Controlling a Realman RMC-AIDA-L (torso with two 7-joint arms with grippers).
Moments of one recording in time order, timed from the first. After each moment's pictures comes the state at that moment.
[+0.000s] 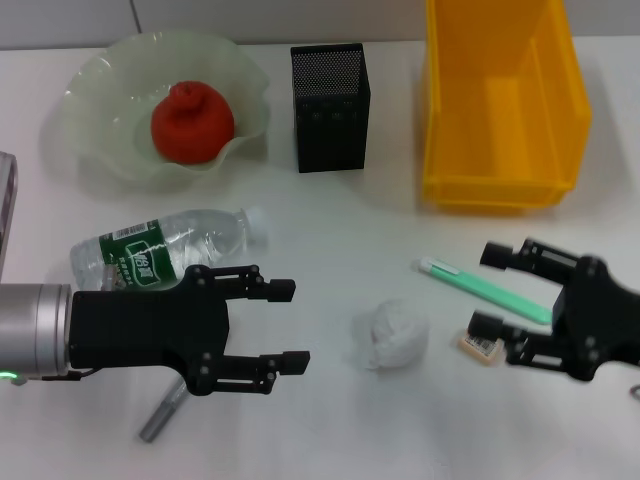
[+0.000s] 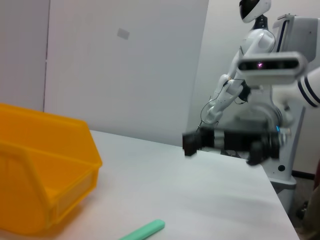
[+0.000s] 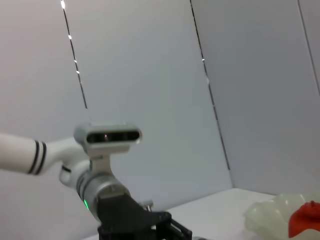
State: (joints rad) left arm -0.32 -2.06 1.14 0.80 1.72 1.67 -1.24; right arm 0.27 2.07 -0.78 -0.50 -1.71 -1.83 1.01
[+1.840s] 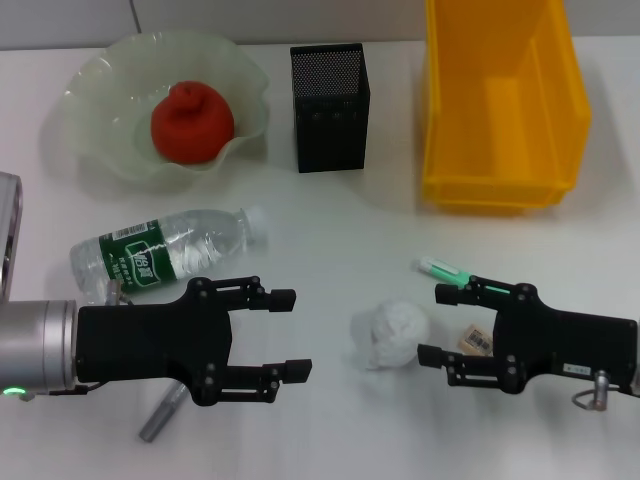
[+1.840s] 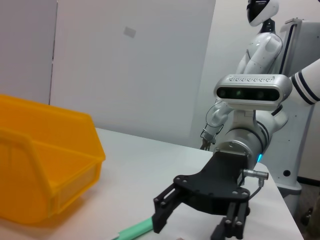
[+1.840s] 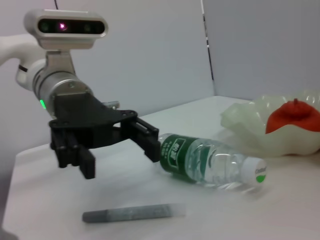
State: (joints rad) left arm -0.32 -2.07 1.13 0.70 1.72 1.65 -1.18; right arm 0.38 2.09 -0.76 -0.41 -1.93 -1.55 0.94
